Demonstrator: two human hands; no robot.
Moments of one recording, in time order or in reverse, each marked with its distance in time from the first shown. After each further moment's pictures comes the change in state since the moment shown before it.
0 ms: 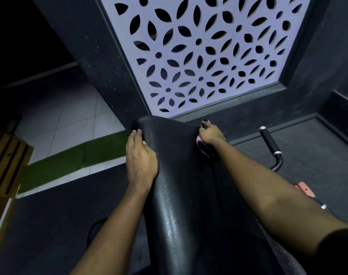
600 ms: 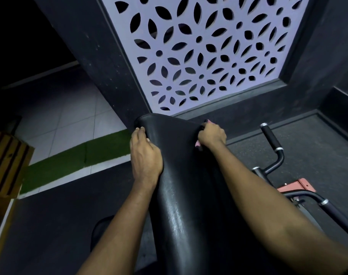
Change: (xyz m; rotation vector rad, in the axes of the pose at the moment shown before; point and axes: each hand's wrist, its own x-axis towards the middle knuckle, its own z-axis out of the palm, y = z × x) left_hand 0.001 0.002 0.002 0.016 0.024 0.021; right_hand -0.070 -0.035 -0.007 -0.197 0.161 -0.043
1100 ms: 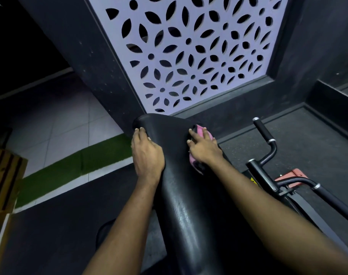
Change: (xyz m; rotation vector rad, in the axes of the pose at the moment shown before) left_hand -0.004 -0.003 -0.001 0.058 -0.047 0.006; right_hand -0.058 0.017 0.028 0.087 -0.178 -0.070
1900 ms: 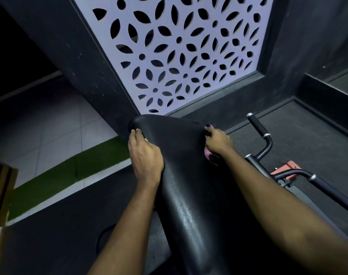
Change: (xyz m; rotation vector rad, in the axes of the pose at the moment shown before) left_hand 0.002 0.000 0.002 -0.071 0.022 0.000; right_hand 0.025 0.039 -0.026 0.026 0.157 0.104
